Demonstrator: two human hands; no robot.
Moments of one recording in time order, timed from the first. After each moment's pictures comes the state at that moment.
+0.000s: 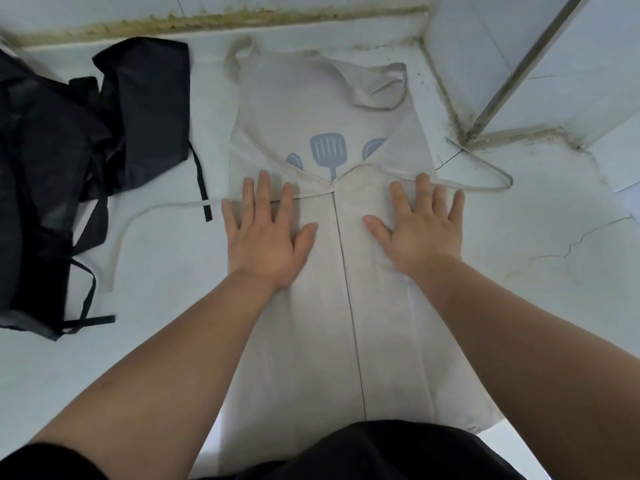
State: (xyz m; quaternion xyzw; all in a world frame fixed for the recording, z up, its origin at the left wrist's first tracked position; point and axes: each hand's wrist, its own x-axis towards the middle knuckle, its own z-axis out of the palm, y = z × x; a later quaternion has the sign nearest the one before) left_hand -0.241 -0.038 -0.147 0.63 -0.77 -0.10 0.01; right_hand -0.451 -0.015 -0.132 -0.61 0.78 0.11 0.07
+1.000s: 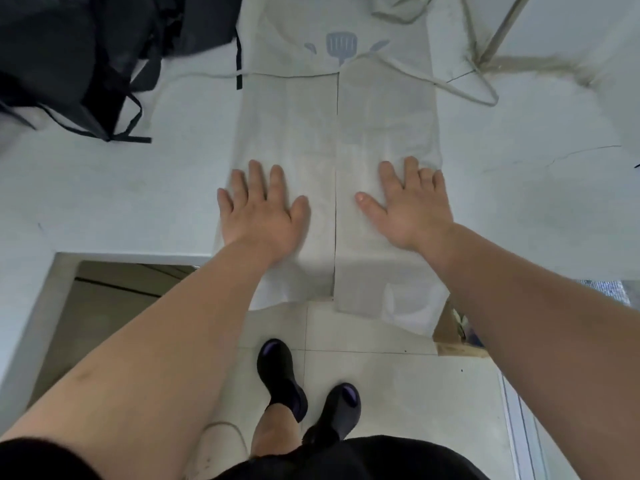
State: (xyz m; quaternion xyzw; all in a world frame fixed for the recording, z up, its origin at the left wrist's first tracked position) left_hand -0.246 0.144 -0.137 0.74 -0.65 -0.15 -0.09; right_hand -0.453 0.120 -0.136 -0.72 0.67 0.11 0.12
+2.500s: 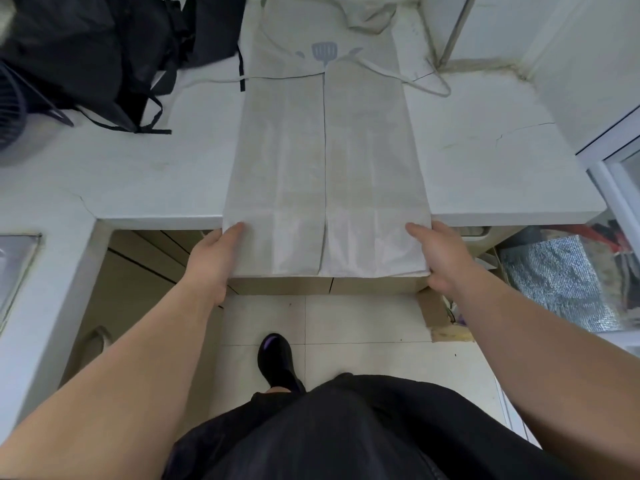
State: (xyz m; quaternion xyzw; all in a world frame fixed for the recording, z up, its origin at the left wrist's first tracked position) left_hand -0.191 0.256 -0.137 0.72 -0.22 -0.53 0.40; right_hand -0.480 0.251 -0.127 -0.24 0.69 -0.39 0.56
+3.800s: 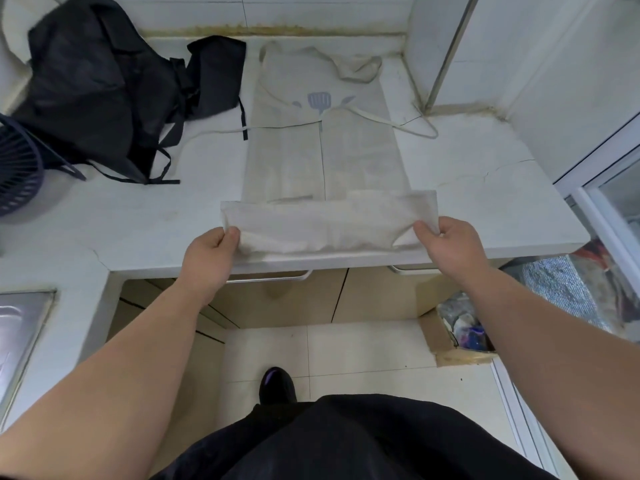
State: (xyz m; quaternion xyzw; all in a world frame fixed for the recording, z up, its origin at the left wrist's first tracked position) left_hand -0.165 0.210 -0.098 0.72 -0.49 -0.38 0.31; right_hand -0.493 0.215 -0.084 -0.52 0.76 -0.27 0.29
